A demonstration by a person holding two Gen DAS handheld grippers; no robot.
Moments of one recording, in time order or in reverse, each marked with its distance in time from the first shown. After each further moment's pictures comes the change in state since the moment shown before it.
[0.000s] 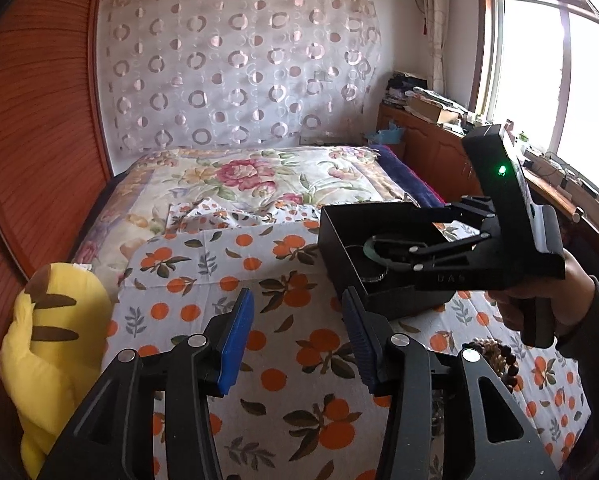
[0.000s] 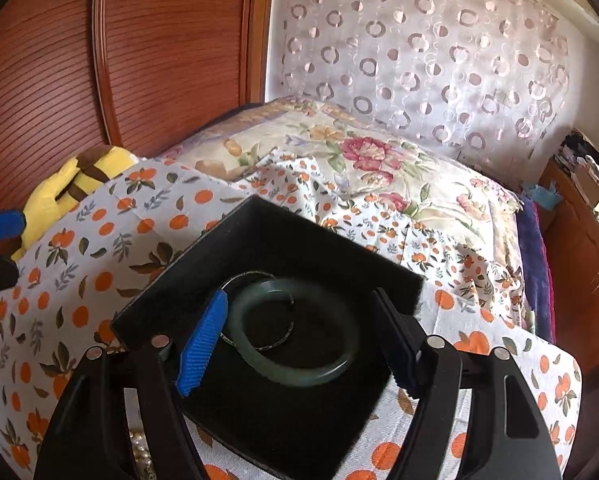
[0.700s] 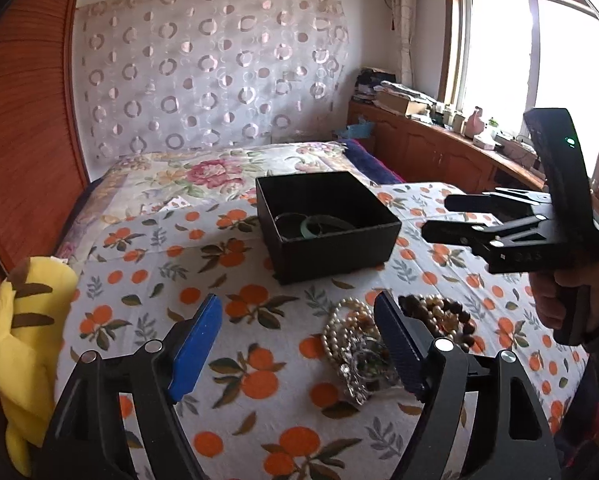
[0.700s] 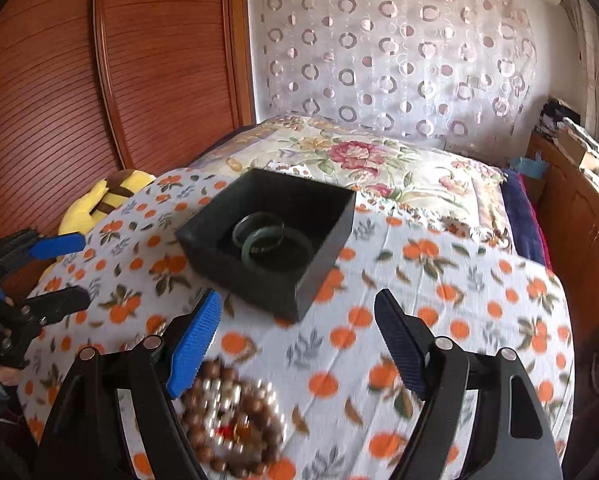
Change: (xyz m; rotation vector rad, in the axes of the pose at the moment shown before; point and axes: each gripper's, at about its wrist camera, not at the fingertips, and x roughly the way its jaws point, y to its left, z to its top) left arm -0.021 -0.053 -0.045 0.061 -0.005 -0.069; right arm -0.107 -0.017 -0.084 0.131 -0.070 0.034
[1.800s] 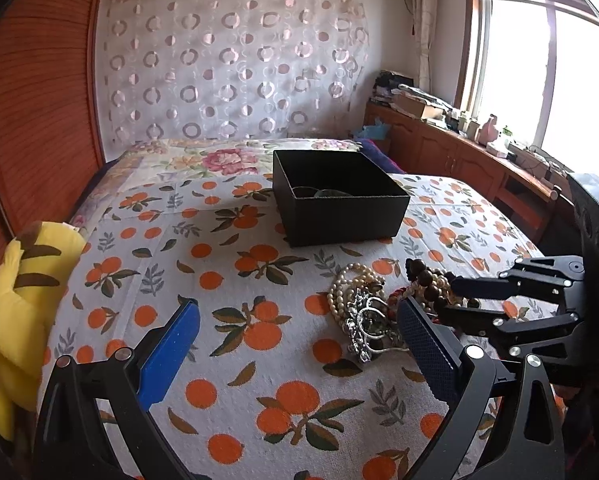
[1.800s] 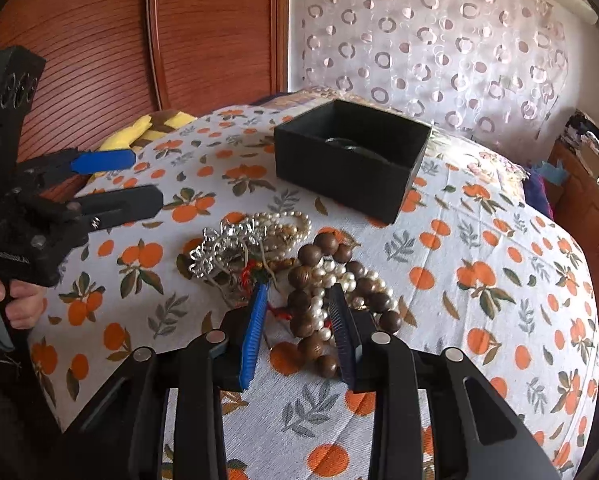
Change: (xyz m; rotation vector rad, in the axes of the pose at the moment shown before) left arm -0.015 0.004 -0.034 -0.070 -0.006 0.035; right arm -0.007 0.072 -0.069 -0.113 0.087 0.038
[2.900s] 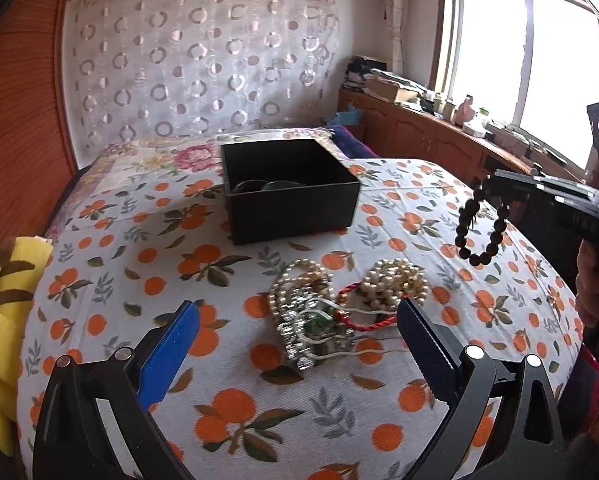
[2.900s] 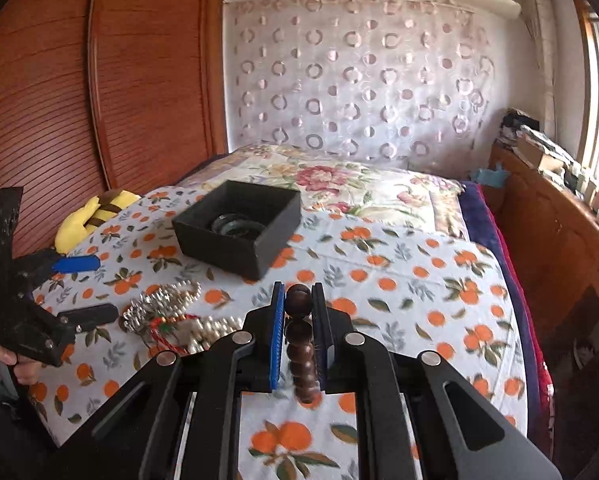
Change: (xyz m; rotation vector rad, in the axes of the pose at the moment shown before) left arm 0.019 -0.042 0.007 0.073 0.043 -0.076; right arm -0.083 -0.089 -0.001 0.163 -0.201 -0.153
